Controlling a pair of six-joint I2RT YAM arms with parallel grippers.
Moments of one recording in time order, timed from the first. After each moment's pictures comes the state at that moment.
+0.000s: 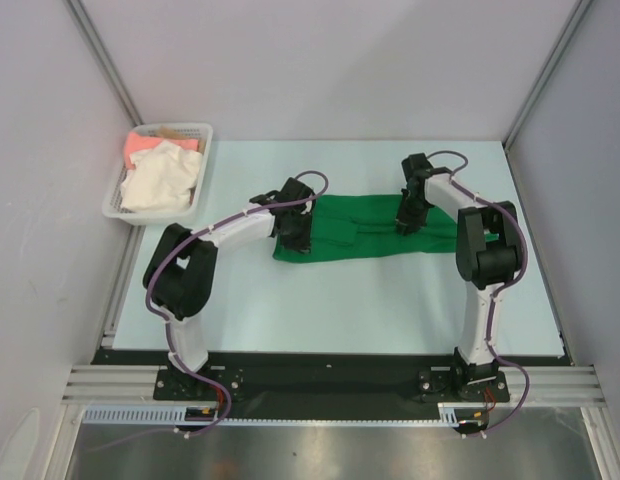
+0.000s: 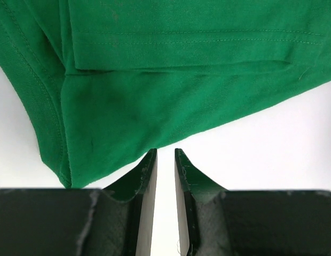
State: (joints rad) left arm -0.57 1.88 1.34 -0.56 0.06 -0.43; right arm 0.20 2.07 1.55 -0.75 0.03 0.48
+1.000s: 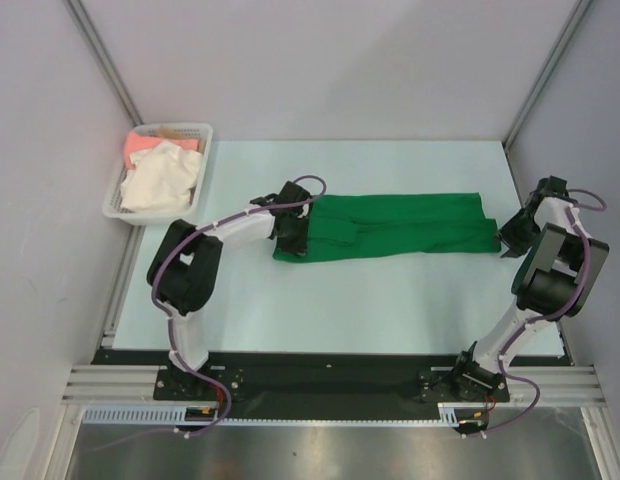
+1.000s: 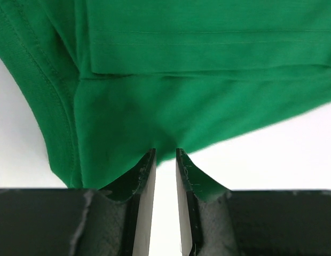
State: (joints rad) left arm -0.55 1.90 1.32 -0.54 0.05 -0.42; right arm -0.45 1.84 1.33 -0.75 -0.02 0.39
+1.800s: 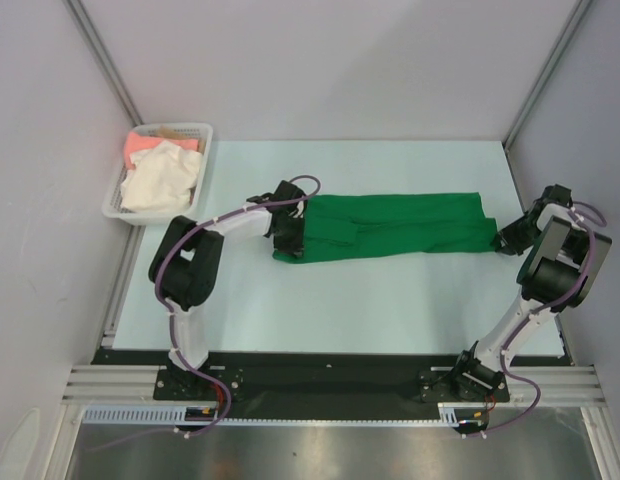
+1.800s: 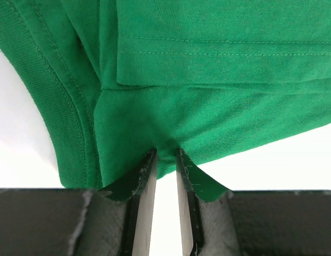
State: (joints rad) left arm -0.50 1.96 1.32 -0.54 0.08 -0.42; right arm -0.53 1.93 1.29 -0.55 -0.17 0.52
